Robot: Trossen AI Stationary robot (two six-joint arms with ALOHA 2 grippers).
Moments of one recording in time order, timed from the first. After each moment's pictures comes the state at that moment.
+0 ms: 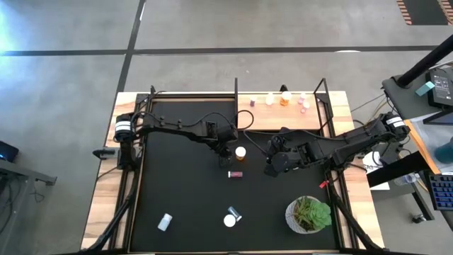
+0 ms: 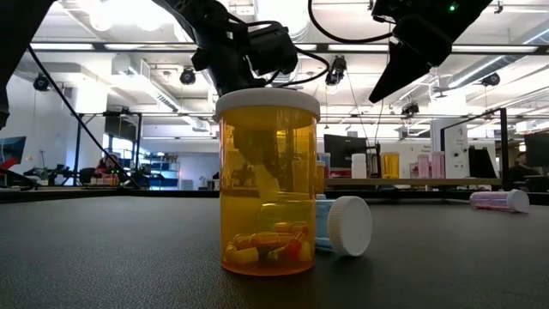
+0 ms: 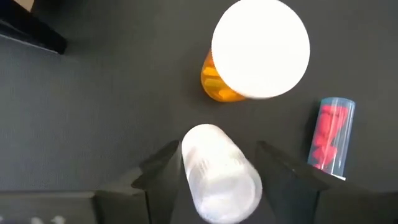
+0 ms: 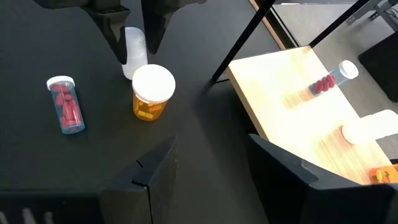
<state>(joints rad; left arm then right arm) 0.14 1.88 1.32 -0.52 0.07 -0.20 0.25 1.31 0.92 -0.59 0.63 0.34</state>
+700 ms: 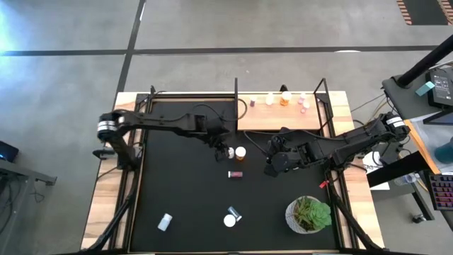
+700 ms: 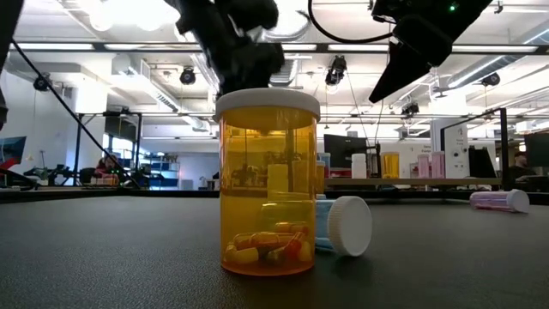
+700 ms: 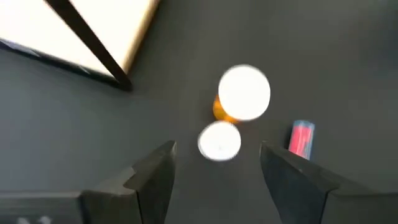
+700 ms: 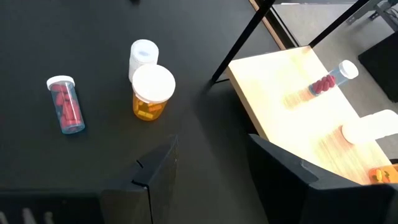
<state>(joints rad) 0.14 1.68 1.32 -0.58 -0.02 -0.20 0.25 1.31 0.92 -0.59 0.63 0.34</state>
